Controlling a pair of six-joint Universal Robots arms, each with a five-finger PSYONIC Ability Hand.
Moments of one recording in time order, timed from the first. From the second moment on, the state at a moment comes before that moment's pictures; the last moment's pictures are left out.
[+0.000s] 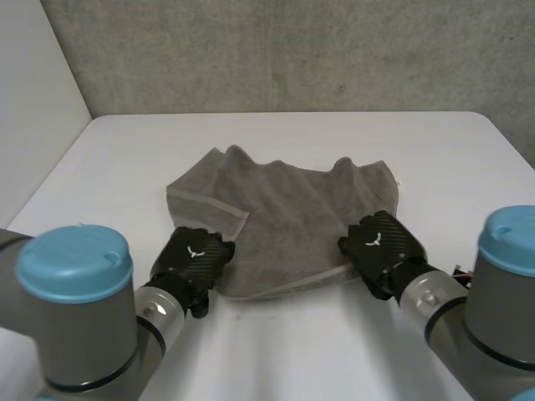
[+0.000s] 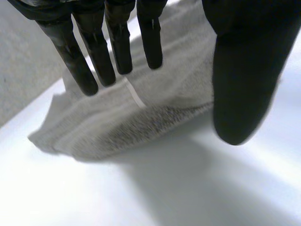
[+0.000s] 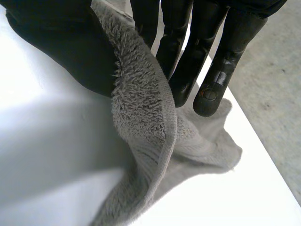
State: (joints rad) left arm 4.06 -1.87 -1.78 3.25 -1.67 3.48; right arm 2.05 -1.33 1.85 -0.15 1.45 2.43; left_hand 0.47 0.47 0.47 0.48 0.30; right_hand 0.97 1.18 1.19 1.19 0.98
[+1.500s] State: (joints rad) left arm 4.29 -2.47 -1.00 2.97 -1.05 4.02; right arm 1.85 -1.30 1.98 -0.27 1.28 2.38; left_hand 0.69 0.69 0.69 0.69 0.50; right_hand 0.97 1.18 1.19 1.19 0.98
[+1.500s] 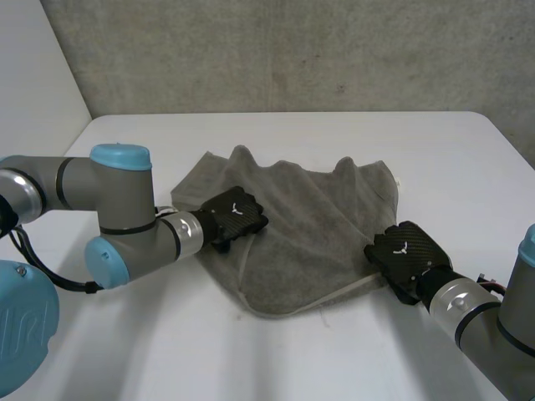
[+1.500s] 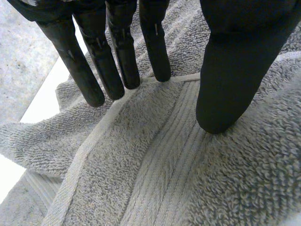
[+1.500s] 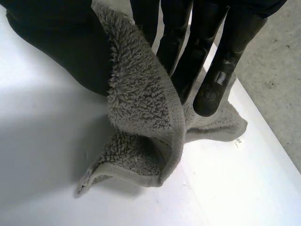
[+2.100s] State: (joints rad) left arm 4.28 -2.46 -1.02 2.97 -1.09 4.08; right arm 1.85 -1.30 1.98 -0.27 1.28 2.38; left_hand 0.52 0.51 0.51 0.51 0.34; right_hand 0.97 1.18 1.19 1.19 0.98
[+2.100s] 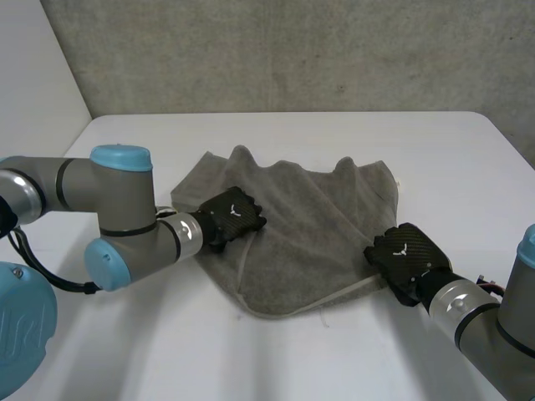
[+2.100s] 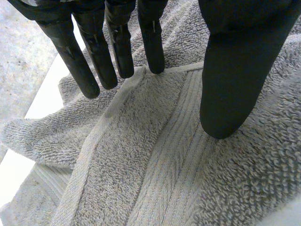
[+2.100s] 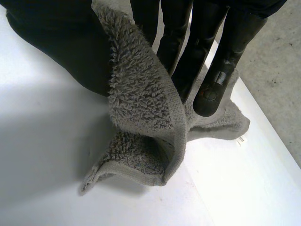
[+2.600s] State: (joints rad) left arm 4.28 -2.46 -1.02 2.97 -1.11 4.09; right arm 1.85 -1.29 1.98 -0.27 1.28 2.37; left_hand 1.01 1.02 1.02 1.02 0.83; right_hand 0.97 1.18 1.19 1.19 0.98
